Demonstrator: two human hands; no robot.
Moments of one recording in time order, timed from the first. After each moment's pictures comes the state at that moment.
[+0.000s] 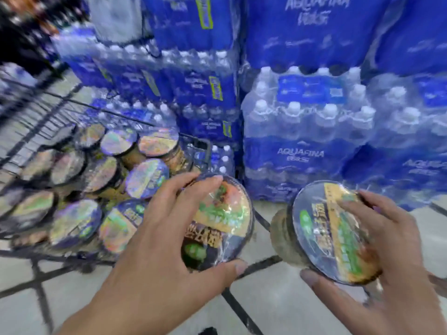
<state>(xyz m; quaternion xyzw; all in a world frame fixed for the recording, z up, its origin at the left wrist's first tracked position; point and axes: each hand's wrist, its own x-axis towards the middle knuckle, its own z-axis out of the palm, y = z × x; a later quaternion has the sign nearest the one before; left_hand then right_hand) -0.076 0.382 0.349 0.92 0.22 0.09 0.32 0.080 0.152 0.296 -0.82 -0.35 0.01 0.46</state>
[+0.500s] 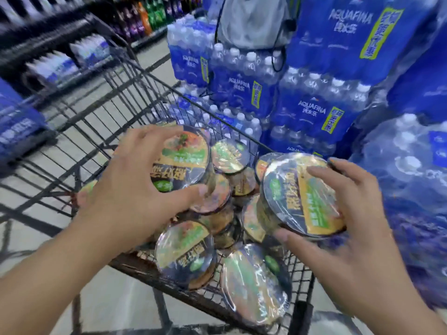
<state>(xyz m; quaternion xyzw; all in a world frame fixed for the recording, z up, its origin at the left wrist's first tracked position) -0.187 0.678 0.348 0.86 0.39 0.21 0.25 0.025 0.465 0.307 -0.75 -0.50 0.07 0.43</state>
